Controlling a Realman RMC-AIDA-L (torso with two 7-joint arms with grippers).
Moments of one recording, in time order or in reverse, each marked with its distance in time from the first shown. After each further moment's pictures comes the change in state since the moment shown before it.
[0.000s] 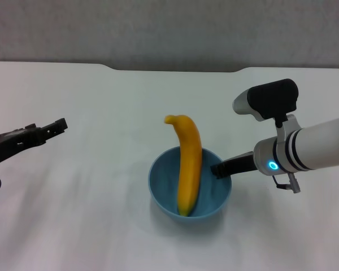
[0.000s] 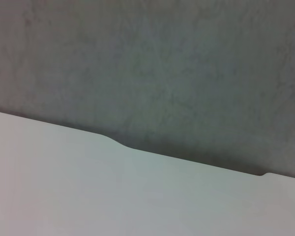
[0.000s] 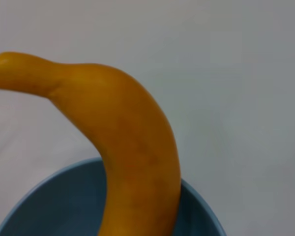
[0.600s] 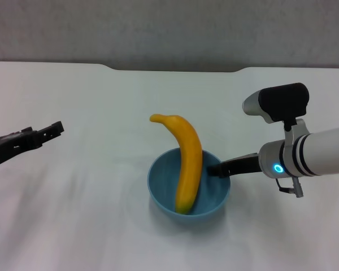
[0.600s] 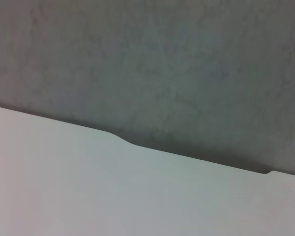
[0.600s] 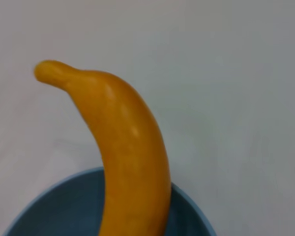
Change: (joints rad) left arm 0.013 0.002 -0.001 0.000 0.000 0.002 0.000; right arm -0.074 -0.006 0.008 0.068 0.025 -0.025 0.000
